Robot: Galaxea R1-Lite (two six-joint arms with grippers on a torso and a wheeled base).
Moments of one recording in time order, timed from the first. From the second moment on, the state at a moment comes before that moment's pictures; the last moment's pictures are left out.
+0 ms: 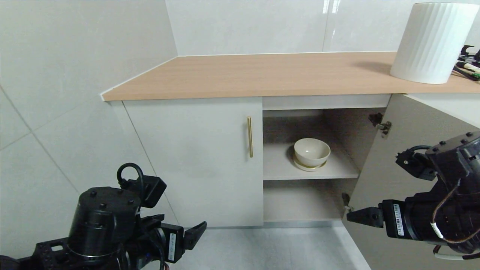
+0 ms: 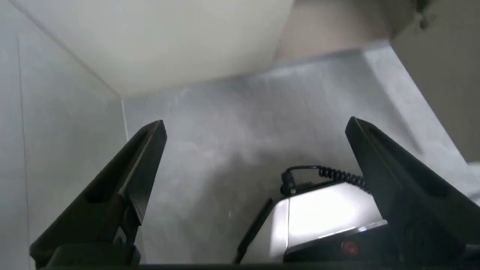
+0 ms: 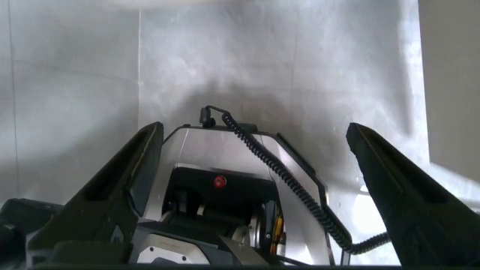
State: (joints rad) left arm -0.63 1.50 -0.39 -0.48 0.29 -0.30; right arm 0.60 1.39 -0.80 0.22 -0.11 0.58
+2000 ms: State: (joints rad) left arm -0.63 1.50 -0.38 -0.48 0.29 -0.30; right arm 0.54 1.31 -0.79 0.30 -0.13 0.53
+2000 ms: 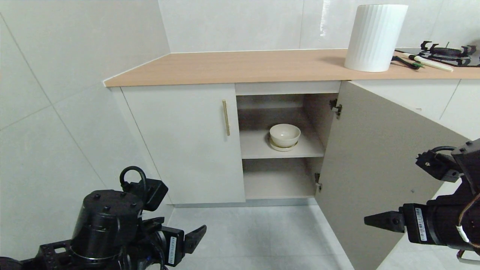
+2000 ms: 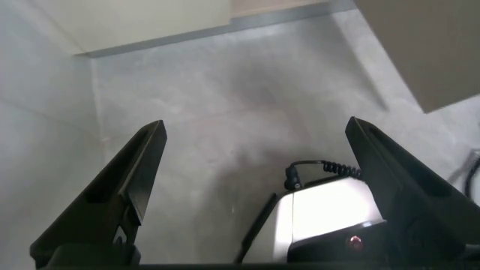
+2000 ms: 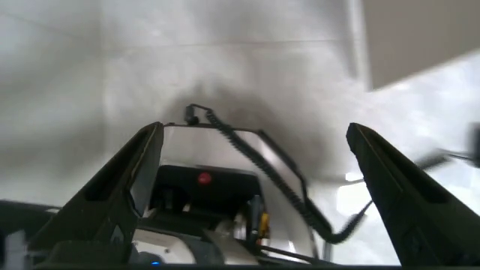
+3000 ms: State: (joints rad) left arm -0.63 1.50 -0.38 -0.48 0.29 -0.30; right arm -0.05 1.39 -0.88 0.33 -0.12 0.19
